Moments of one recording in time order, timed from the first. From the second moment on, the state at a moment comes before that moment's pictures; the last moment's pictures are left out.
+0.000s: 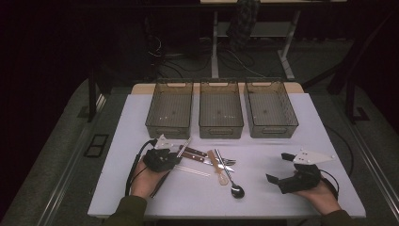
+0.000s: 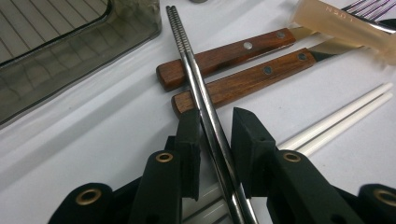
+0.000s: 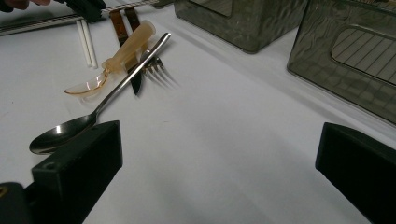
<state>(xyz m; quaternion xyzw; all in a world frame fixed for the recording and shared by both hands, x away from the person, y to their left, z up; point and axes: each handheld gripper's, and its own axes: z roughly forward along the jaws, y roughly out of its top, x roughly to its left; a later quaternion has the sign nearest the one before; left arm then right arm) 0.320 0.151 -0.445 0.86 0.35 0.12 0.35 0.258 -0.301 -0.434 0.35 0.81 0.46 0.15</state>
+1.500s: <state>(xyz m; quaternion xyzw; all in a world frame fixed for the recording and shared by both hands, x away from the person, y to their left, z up) 0.296 0.190 -0.424 0.83 0.34 0.09 0.42 0.256 -0.301 -0.434 0.35 0.81 0.46 0.15</state>
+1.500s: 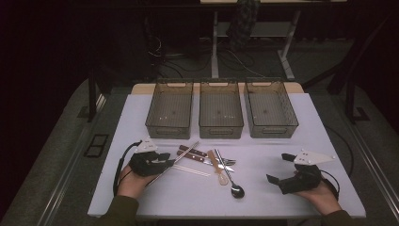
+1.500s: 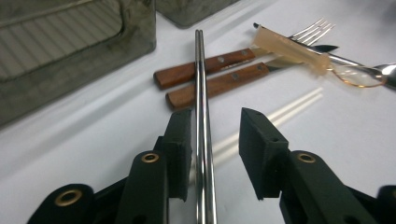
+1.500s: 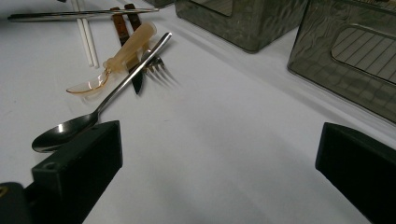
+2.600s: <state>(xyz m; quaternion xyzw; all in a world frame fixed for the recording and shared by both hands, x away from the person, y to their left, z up) 0.296 0.200 -0.436 0.85 0.35 0.08 0.39 0.256 -0.300 -0.434 0.34 0.81 0.45 0.15</state>
